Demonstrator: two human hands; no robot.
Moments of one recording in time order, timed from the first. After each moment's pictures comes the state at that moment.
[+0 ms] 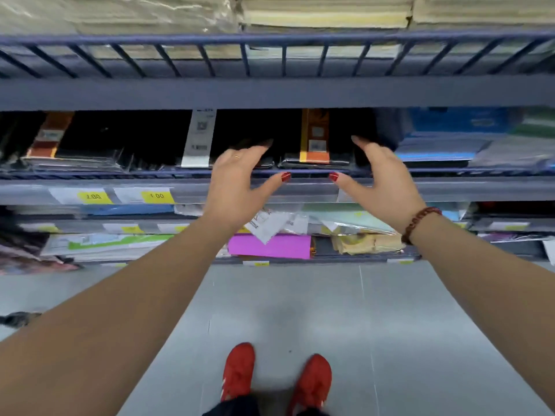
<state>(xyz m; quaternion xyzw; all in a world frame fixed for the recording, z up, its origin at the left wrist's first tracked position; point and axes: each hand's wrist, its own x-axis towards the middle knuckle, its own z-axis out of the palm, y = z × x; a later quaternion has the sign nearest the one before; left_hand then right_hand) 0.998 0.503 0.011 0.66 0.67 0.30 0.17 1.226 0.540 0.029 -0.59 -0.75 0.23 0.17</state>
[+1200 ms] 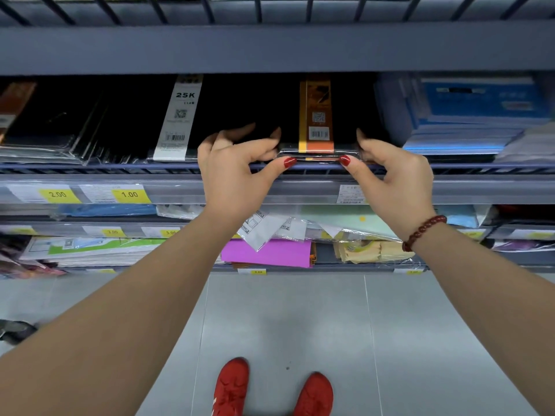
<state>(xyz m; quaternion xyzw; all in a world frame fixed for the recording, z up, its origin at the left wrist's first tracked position) 1.021 0.523 -0.011 0.61 0.66 0.42 0.11 1.230 0.547 -0.005 -0.58 -0.72 0.18 0.35</state>
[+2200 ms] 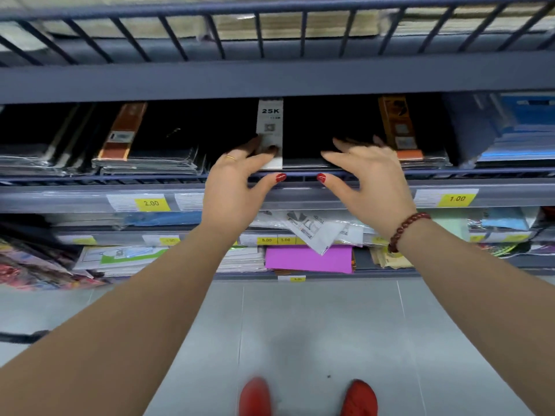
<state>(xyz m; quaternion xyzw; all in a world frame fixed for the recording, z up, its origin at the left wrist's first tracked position) 0.893 0.491 0.003 0.63 0.68 0.34 0.13 1.099 0.528 0.006 -0.50 -0.83 0.09 0.24</state>
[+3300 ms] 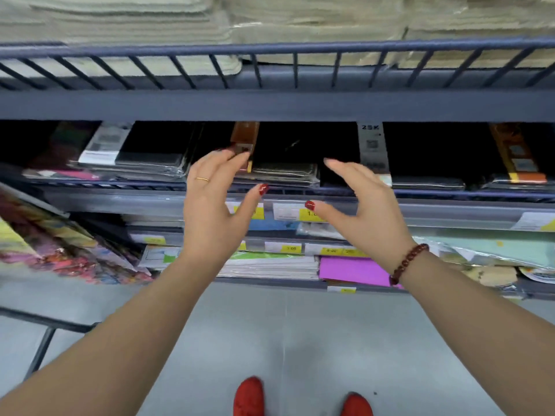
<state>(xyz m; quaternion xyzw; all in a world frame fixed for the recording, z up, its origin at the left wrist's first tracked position) 0.738 0.430 0.027 0.62 0.68 0.39 0.02 0.944 0.480 0.024 -0.48 -0.78 0.28 0.30</state>
